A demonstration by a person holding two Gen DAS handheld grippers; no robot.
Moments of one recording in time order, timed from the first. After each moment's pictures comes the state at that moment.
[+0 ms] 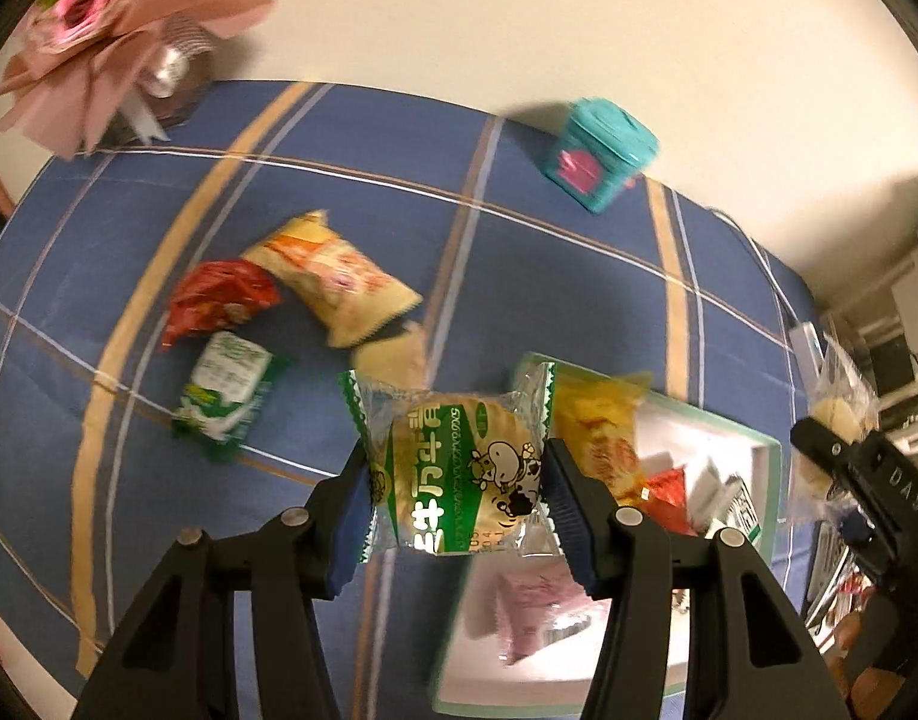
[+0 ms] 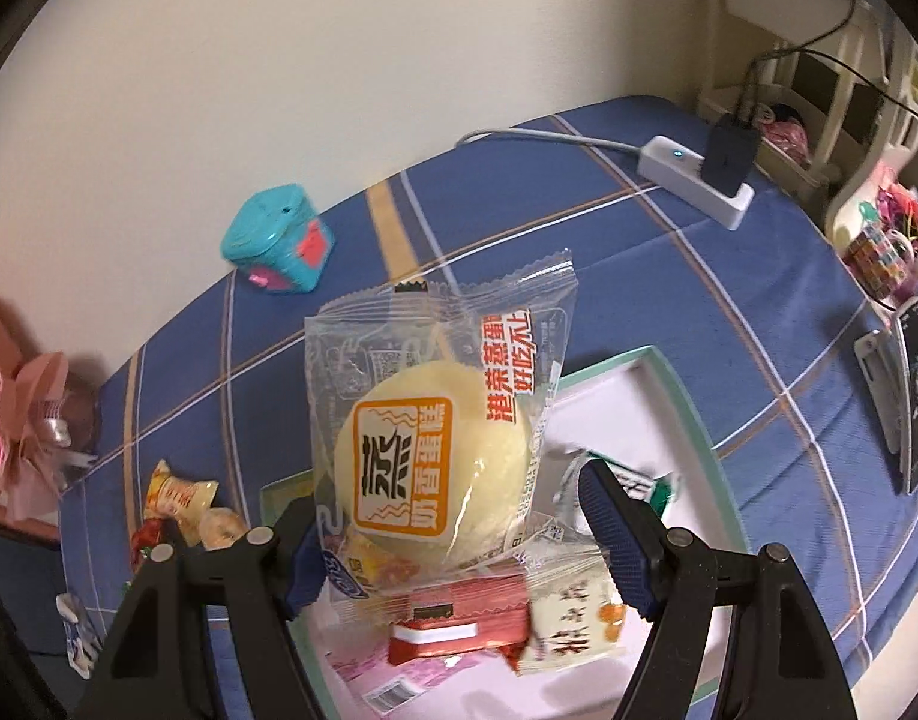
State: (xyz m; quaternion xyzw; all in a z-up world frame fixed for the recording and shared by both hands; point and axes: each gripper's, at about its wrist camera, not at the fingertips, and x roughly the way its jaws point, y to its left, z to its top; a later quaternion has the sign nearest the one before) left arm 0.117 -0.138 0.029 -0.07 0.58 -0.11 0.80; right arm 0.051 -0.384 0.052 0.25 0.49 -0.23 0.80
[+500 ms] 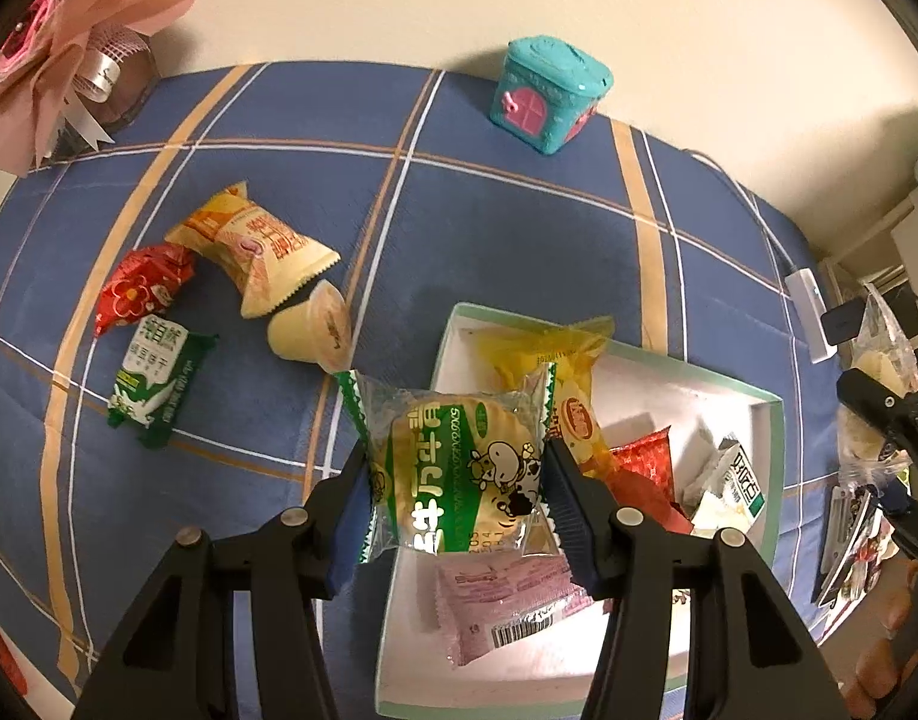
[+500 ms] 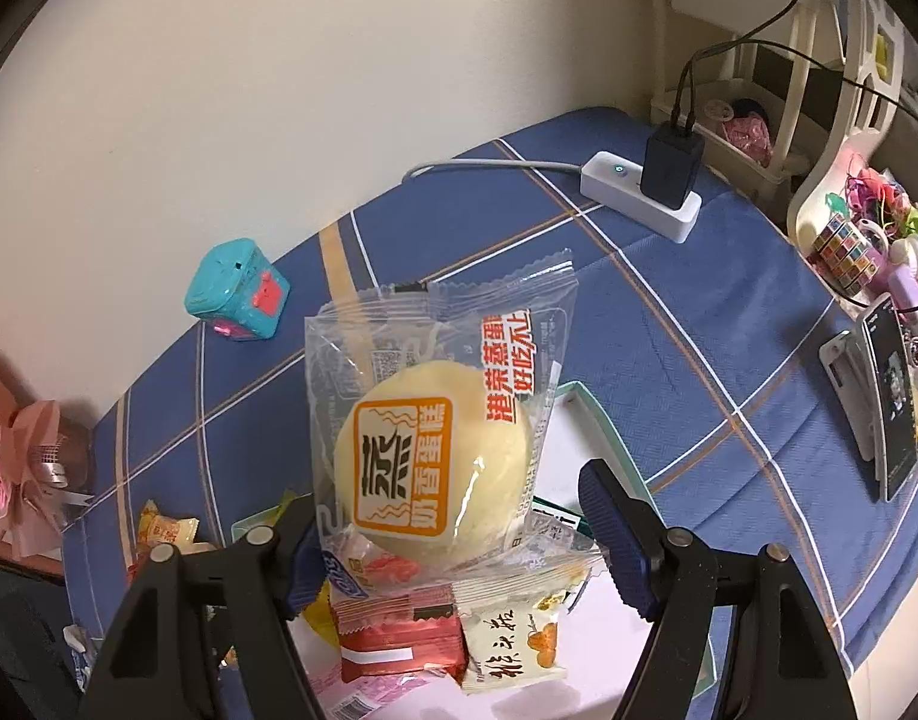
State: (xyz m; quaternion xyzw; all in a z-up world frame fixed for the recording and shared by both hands) left arm 0.109 -0.183 0.008 -0.04 0.60 -0.13 0.79; right arm 0.039 -0.420 0.058 0.27 0.48 -0.25 0.80
